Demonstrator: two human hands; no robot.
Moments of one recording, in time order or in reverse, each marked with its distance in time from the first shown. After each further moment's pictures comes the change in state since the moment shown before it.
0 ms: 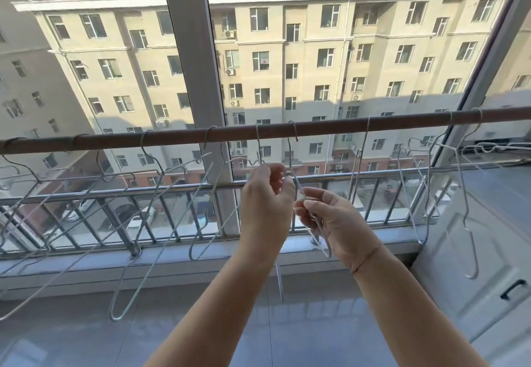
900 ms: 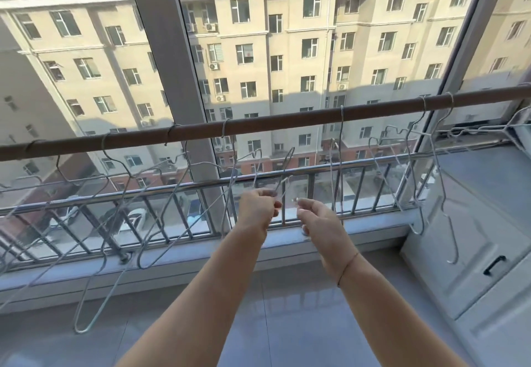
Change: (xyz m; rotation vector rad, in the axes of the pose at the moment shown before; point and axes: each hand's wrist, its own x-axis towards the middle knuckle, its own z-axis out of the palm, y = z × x) left_hand 0.024 -0.051 0.063 -0.309 -0.315 -0.703; right_hand 0.008 0.033 -0.024 -0.467 0.258 -0.060
